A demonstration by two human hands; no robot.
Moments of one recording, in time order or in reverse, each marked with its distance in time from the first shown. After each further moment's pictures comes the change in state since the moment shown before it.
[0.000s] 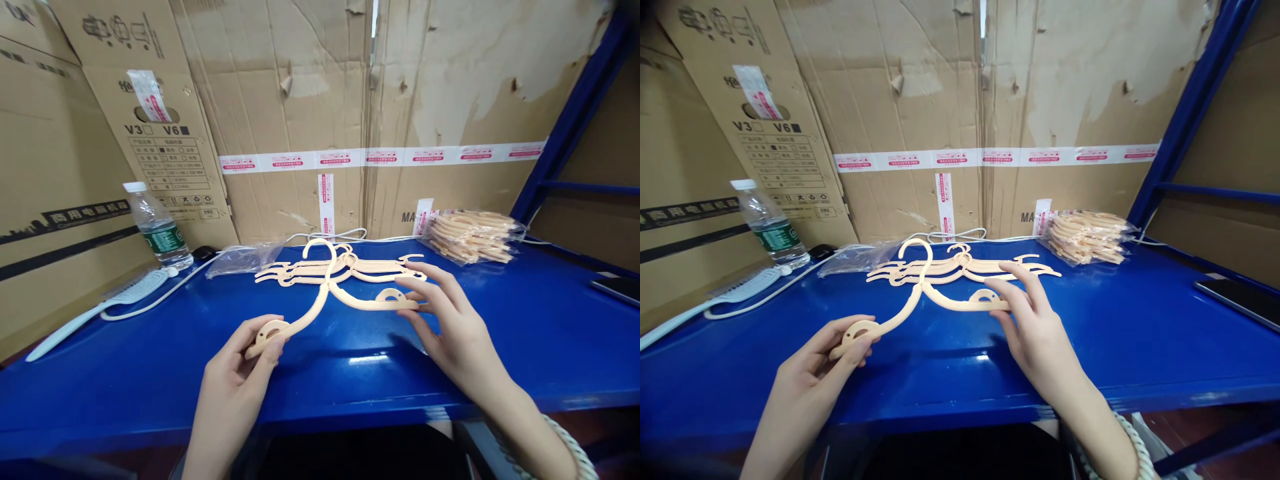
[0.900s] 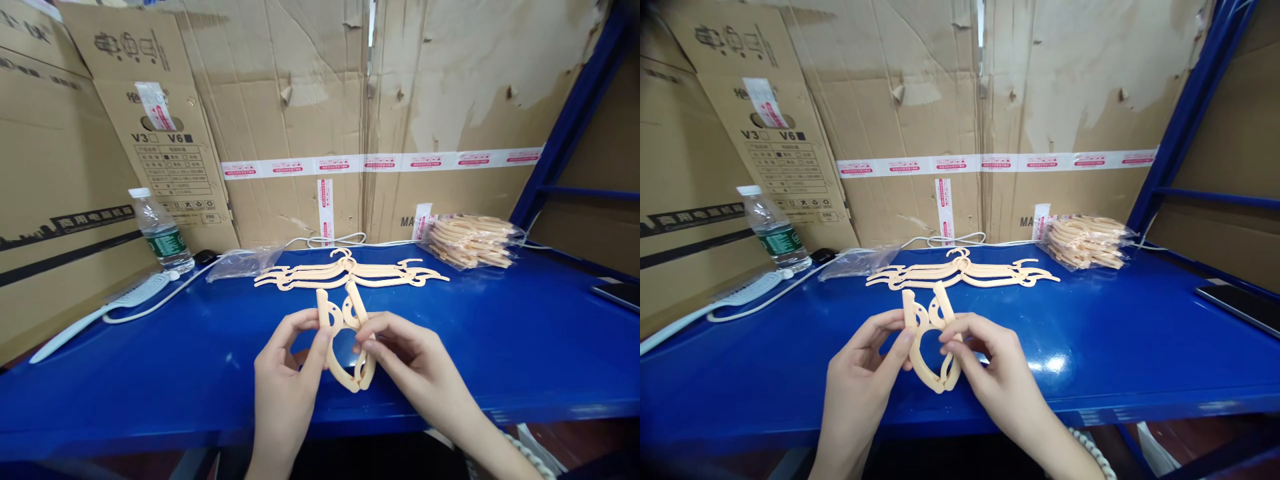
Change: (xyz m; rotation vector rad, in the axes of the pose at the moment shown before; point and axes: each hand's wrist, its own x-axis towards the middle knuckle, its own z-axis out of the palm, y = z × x) left_hand -0.010 0.029 0.062 -0.332 0.029 0.038; right_hand 0.000 -0.042 0.015 0.719 -0.195 0.311
